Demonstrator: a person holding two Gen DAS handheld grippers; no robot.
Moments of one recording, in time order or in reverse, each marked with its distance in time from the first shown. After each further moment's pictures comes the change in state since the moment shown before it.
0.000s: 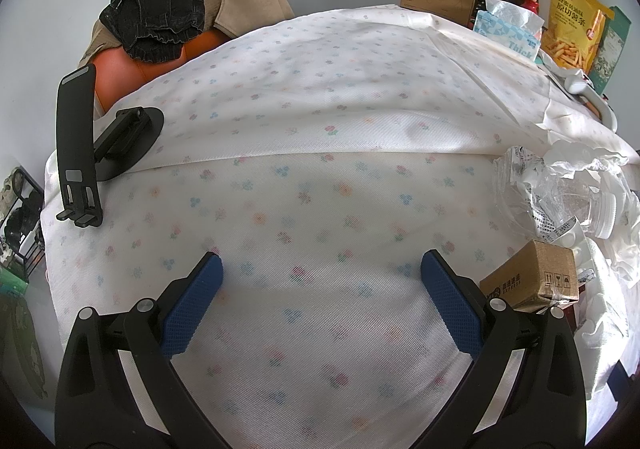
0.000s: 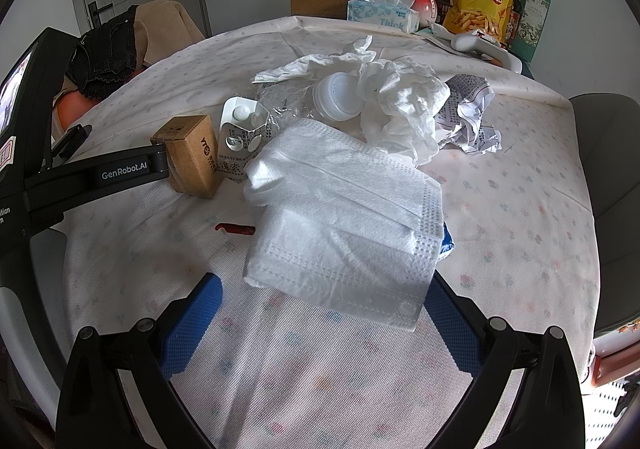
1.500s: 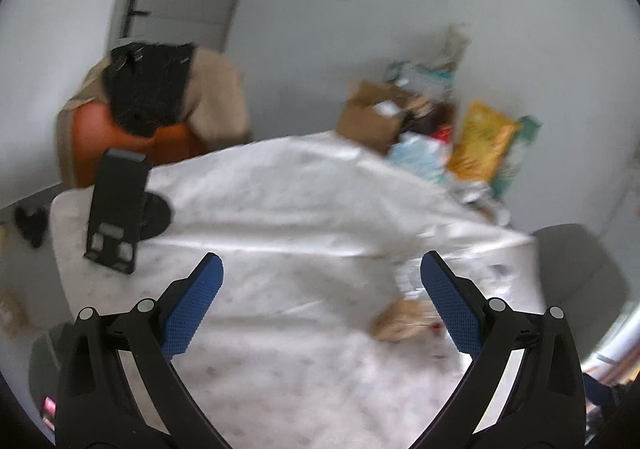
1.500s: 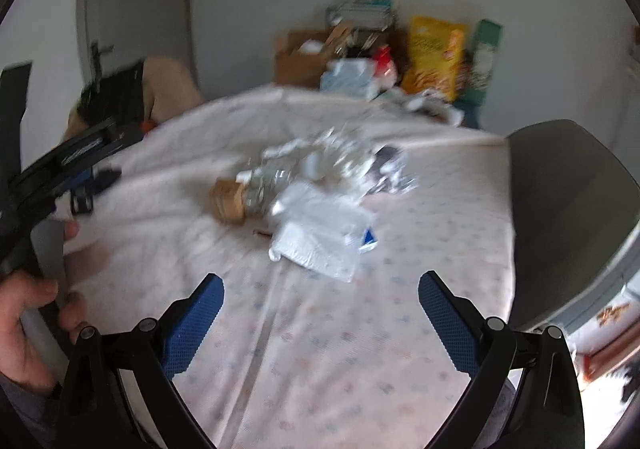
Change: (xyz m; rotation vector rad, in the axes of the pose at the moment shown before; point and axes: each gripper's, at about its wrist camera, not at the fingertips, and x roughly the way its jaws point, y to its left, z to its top) left arm -0.128 0.064 -0.020 -0.086 -0.409 -0.392; right arm -0.127 0.001 -0.035 0.051 -0.229 -0.083
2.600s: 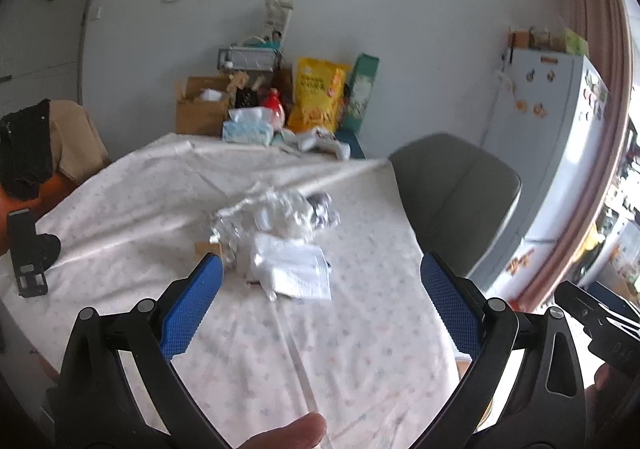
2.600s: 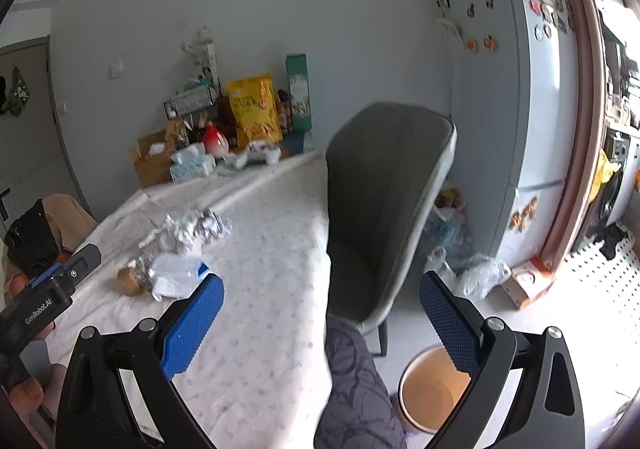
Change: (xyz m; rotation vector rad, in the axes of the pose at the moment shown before) left arm -0.076 -0.123 -0.048 0.350 0.108 -0.372; right arm -0.151 -0.102 -0.063 0.429 -0.182 -0.376
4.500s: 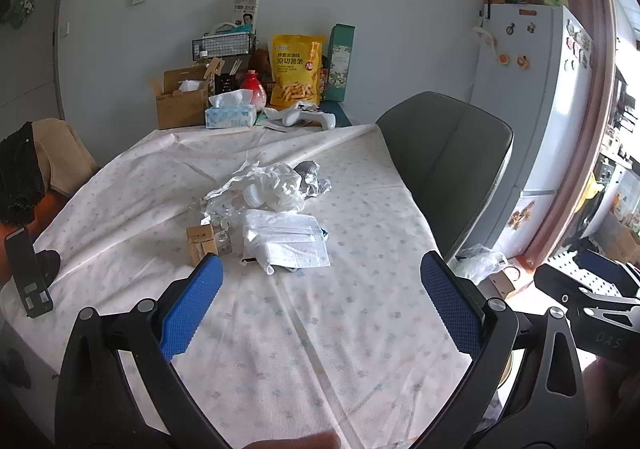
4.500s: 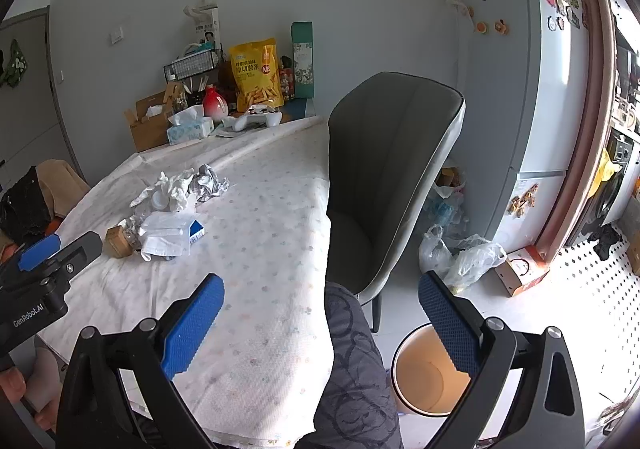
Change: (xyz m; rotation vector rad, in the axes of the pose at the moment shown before) left arm 0.005 -0.011 -0.013 0.129 0.083 -0.016; right arm 0.017 0.010 -0.021 -0.054 0.090 -0.014
